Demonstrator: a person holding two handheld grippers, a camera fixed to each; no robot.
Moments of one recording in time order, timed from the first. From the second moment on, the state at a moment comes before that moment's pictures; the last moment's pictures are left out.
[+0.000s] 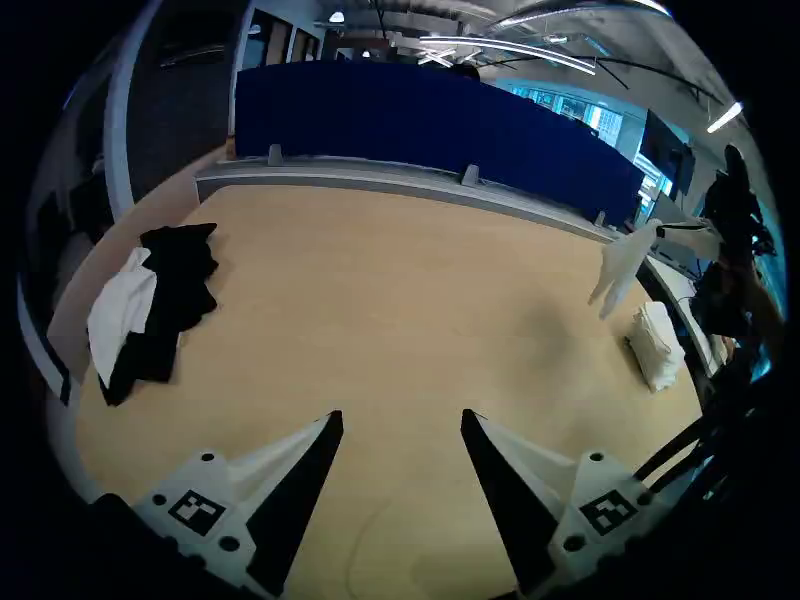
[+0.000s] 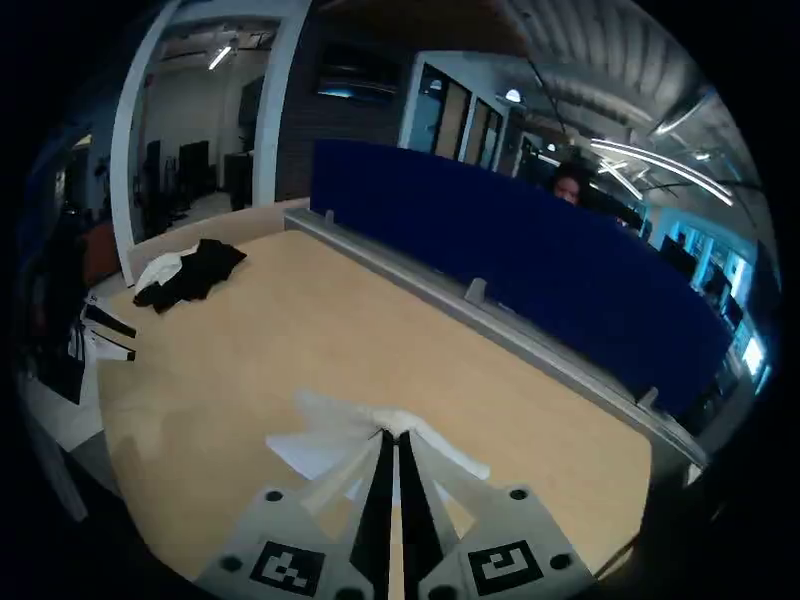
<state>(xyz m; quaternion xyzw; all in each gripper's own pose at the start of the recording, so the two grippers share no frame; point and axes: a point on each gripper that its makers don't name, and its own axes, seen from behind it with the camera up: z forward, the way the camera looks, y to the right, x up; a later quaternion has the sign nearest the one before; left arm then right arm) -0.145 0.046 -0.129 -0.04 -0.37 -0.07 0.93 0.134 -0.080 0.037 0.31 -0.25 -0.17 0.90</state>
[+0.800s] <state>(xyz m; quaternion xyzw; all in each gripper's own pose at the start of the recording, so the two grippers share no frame) -0.147 0.058 -0.118 -0.04 -0.38 -0.07 0.92 0.153 0.063 0.066 0.24 -0.27 -0.18 0.91</state>
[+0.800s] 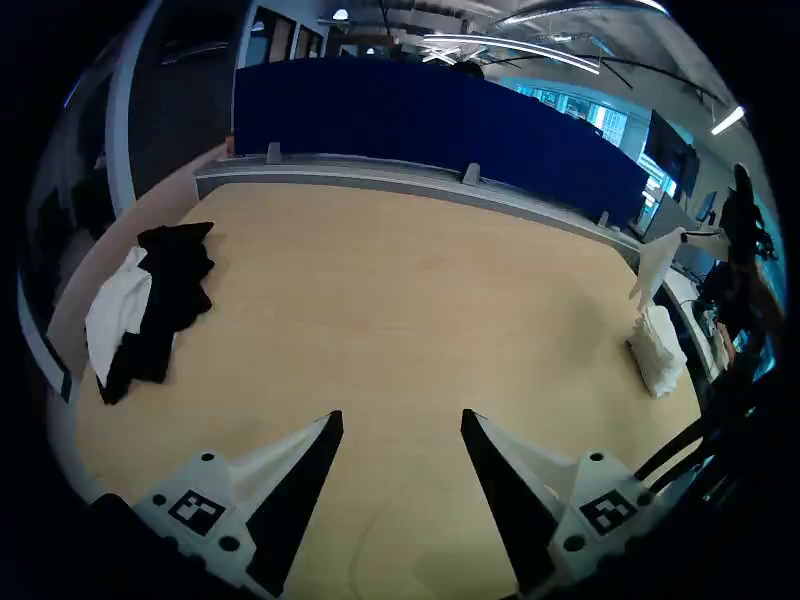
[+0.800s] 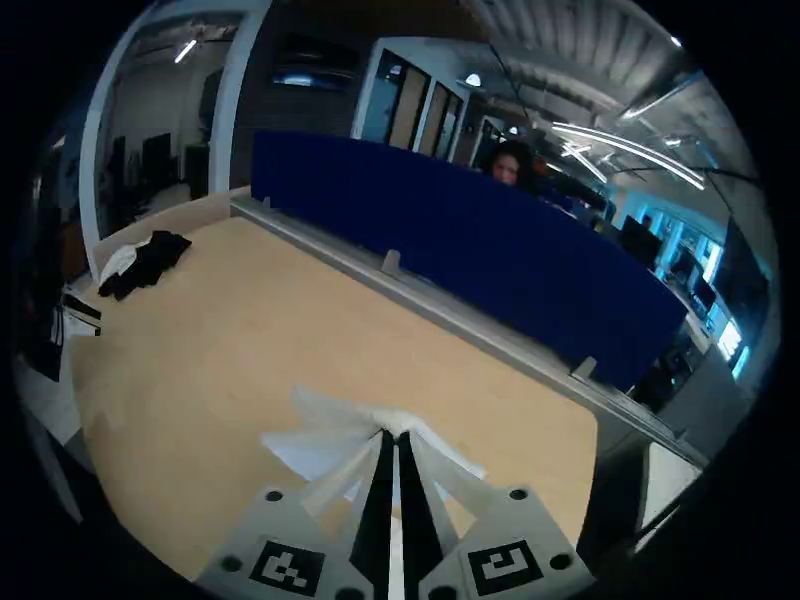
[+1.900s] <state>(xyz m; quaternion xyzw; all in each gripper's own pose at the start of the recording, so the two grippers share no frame) -0.138 0.082 -0.114 -0.05 -0.38 -0.05 0.92 0.136 0.135 0.037 0.20 -0.30 -0.16 0.92</state>
